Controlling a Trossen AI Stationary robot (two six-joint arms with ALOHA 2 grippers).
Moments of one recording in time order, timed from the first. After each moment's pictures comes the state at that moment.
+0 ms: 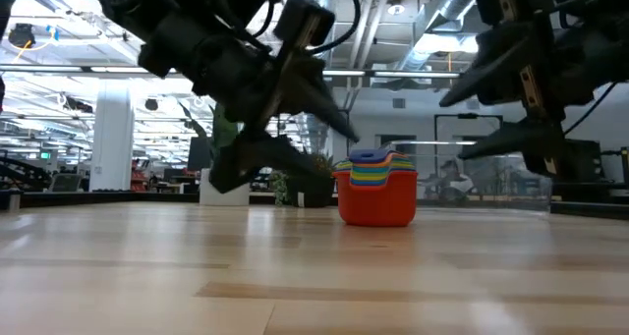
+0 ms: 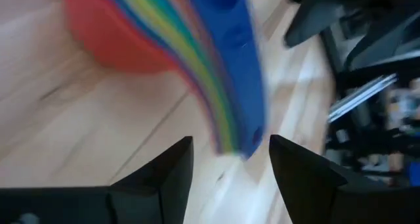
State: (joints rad) left arm -0.19 1.82 0.88 0.36 0.01 -1.14; right arm 0.44 1.42 0.42 0.51 0.35 1.41
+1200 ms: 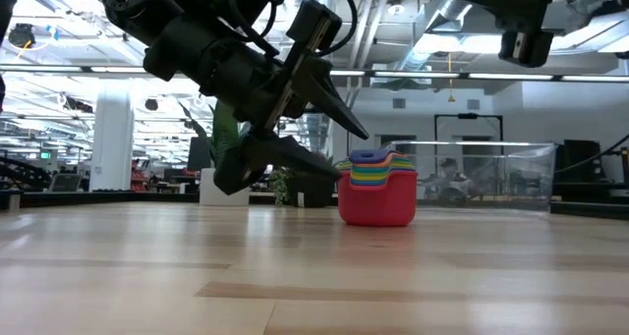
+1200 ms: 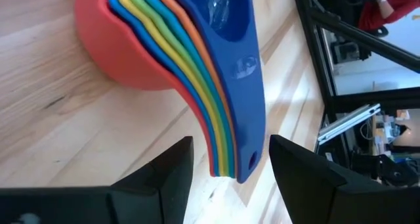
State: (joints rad) left arm -0.18 1.84 0.88 0.39 -0.02 -1.22; right arm 0.44 0.95 0.42 0.49 0.37 1.01
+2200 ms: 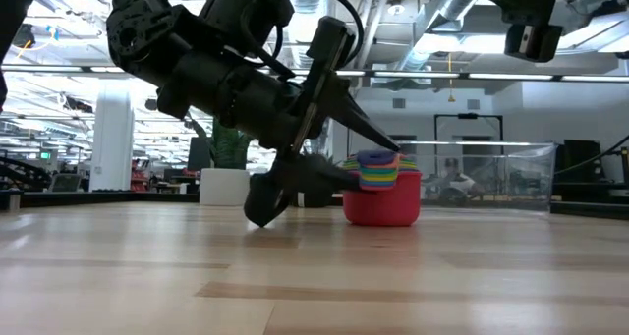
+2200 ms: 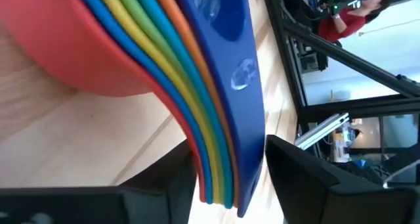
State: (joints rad) left arm -0.18 2.00 0.88 0.70 -0.02 -1.24; right arm 0.48 0.95 0.42 0.50 0.37 1.01
